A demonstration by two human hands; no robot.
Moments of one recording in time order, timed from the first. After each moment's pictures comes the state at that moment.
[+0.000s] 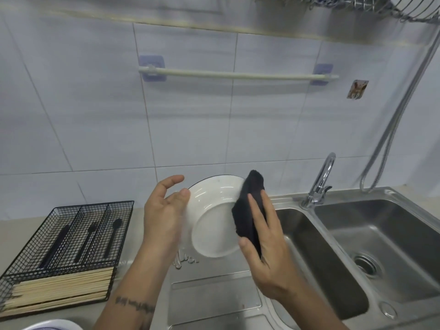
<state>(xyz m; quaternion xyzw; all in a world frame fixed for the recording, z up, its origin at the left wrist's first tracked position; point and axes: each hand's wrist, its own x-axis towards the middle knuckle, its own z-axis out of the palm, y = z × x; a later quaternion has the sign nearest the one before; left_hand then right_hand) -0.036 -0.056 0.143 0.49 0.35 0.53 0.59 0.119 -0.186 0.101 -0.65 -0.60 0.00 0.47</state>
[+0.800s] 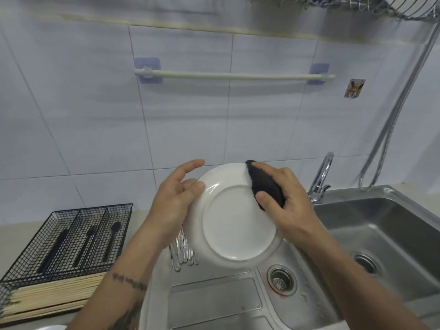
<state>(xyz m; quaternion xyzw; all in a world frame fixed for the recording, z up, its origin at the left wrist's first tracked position) -0.032 -0.040 0.168 0.60 0.22 0.42 0.65 0.175 -0.164 0.167 -0.63 -0.60 0.02 0.49</state>
